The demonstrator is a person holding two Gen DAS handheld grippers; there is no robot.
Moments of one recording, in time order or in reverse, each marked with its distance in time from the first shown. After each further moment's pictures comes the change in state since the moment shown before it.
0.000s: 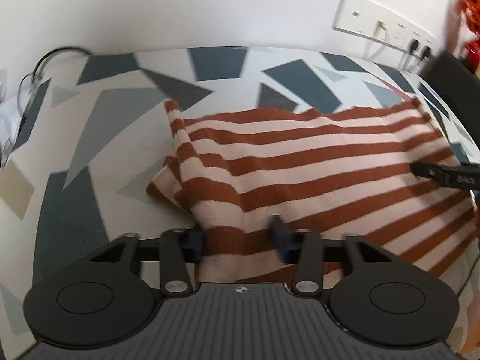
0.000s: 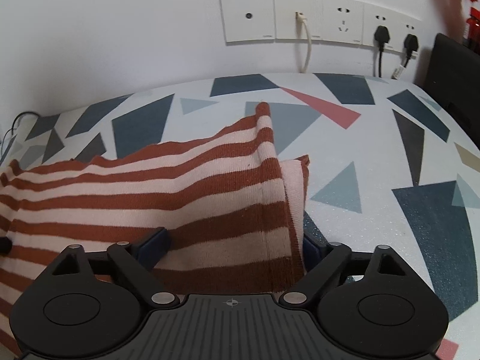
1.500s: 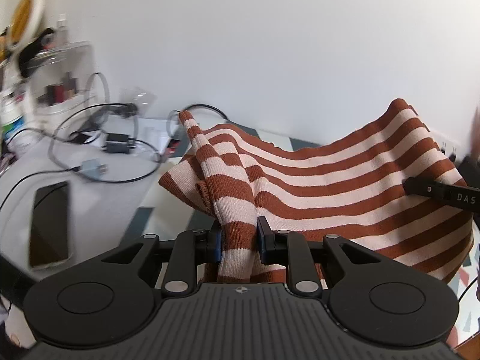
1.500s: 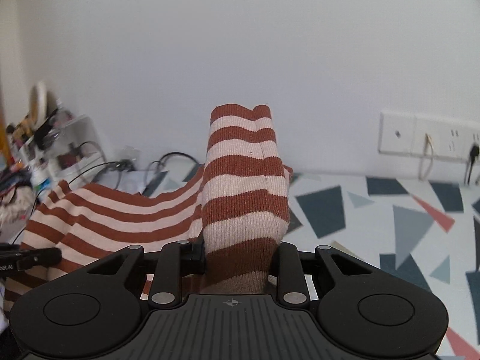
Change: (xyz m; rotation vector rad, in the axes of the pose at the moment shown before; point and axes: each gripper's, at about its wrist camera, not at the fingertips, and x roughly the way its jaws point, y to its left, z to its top) left arm -0.217 0.062 -0.102 -0.255 -0.369 0.175; right arm -0.156 0.178 0.014 -0.240 -0.235 0.326
